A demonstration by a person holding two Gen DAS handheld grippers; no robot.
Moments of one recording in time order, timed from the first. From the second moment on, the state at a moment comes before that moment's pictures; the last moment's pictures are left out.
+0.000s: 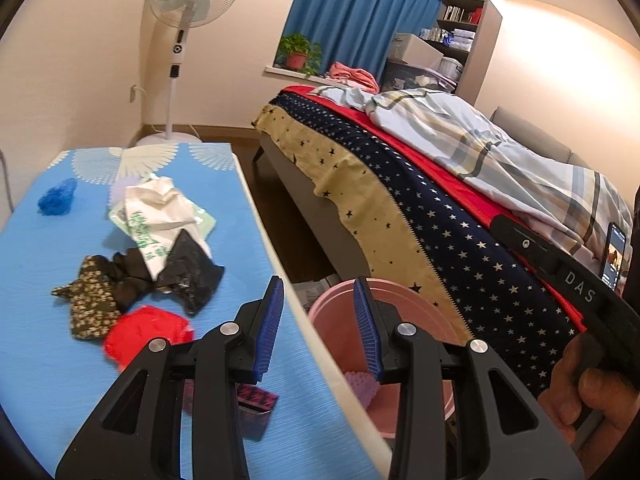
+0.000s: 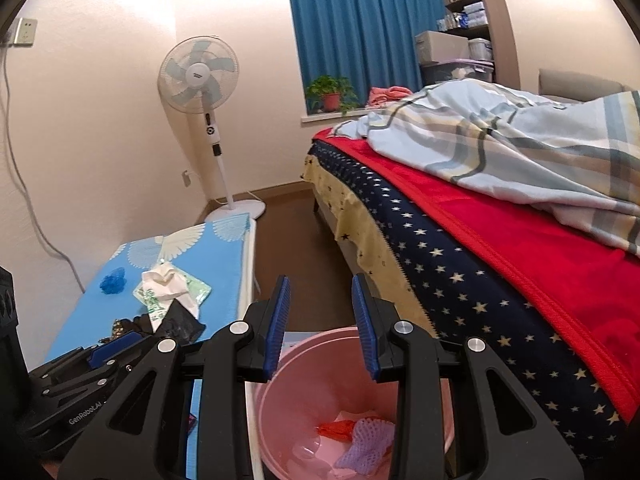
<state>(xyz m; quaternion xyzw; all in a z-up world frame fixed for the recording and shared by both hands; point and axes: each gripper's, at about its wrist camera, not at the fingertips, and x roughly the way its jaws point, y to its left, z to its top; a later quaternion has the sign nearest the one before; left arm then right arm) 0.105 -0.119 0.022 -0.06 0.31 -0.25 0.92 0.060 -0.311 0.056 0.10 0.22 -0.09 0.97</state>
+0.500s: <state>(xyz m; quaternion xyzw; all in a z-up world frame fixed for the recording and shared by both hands) 0.109 -0.039 0.020 -0.10 0.30 -0.15 0.94 0.085 -0.268 0.049 0.11 0.22 -0.01 0.97</state>
